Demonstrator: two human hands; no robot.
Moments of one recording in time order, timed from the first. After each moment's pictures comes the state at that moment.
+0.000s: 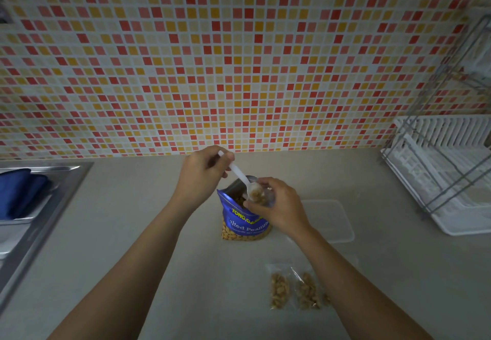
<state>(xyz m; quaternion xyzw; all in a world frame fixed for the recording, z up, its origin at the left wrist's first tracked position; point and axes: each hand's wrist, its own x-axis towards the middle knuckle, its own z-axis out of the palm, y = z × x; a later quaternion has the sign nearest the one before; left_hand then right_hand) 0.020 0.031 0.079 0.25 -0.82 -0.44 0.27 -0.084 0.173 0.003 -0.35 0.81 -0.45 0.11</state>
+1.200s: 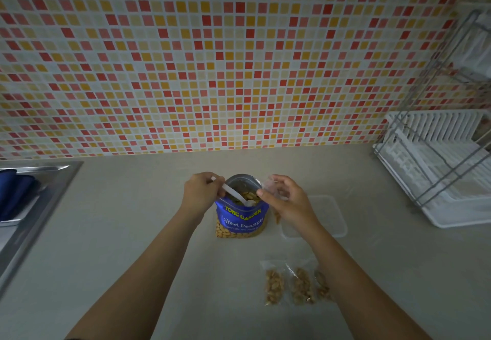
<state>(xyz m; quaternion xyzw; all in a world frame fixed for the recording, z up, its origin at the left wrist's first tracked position) 0.001 0.028 0.014 0.41 -0.72 -0.54 0.16 -0.098 0.199 0.000 -0.24 0.76 -0.57 0.23</state>
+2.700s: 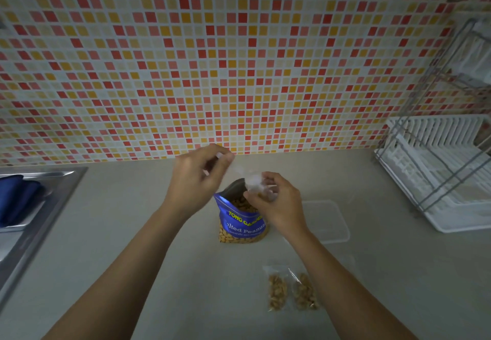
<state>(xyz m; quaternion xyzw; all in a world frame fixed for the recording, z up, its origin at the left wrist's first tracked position) 0.033 0.039 0.093 0.11 -0.87 -0.30 0.38 -0.079 0.172 0.010 -0.28 0.80 -0.53 0.06</state>
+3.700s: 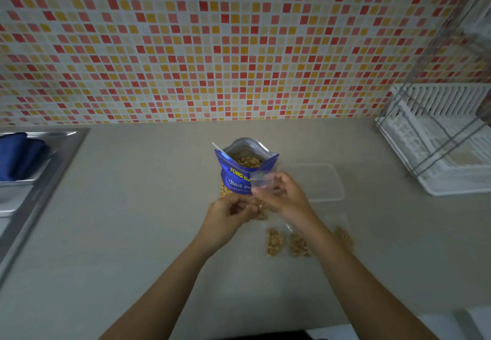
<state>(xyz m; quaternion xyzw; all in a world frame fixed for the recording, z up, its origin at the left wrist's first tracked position) 0.081 0.118 -0.038 0.23 -0.72 -0.65 0.13 -0.033 0.226 -0.018 -0.18 0.72 -0.61 0.29</state>
